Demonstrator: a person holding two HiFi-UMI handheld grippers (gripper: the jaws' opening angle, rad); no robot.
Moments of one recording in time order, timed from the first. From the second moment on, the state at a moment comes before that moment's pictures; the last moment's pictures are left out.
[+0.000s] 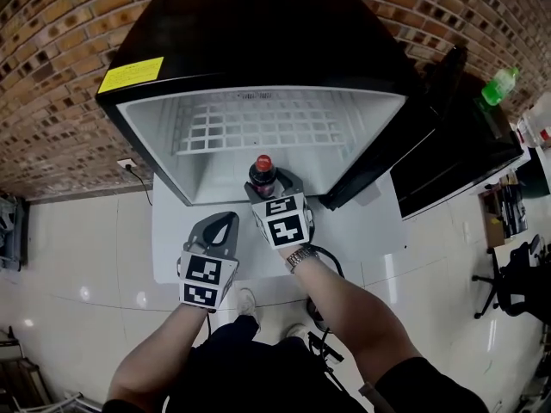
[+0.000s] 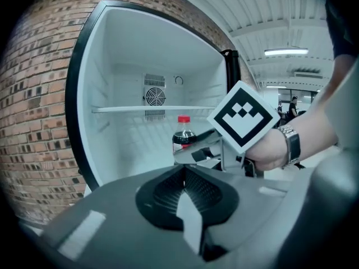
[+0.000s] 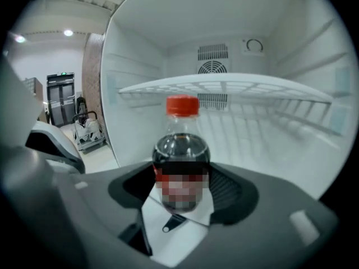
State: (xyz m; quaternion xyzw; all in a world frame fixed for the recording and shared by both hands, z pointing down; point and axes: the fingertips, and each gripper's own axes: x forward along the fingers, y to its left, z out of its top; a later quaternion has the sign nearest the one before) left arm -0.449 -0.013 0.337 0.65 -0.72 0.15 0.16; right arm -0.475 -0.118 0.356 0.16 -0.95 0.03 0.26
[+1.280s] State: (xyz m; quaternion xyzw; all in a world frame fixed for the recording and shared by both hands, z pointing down) left arm -0.084 -0.034 0.405 0.75 -0.60 0.21 0.18; right arm -0.053 -0.072 0.425 0.26 -0.91 0.12 0.29
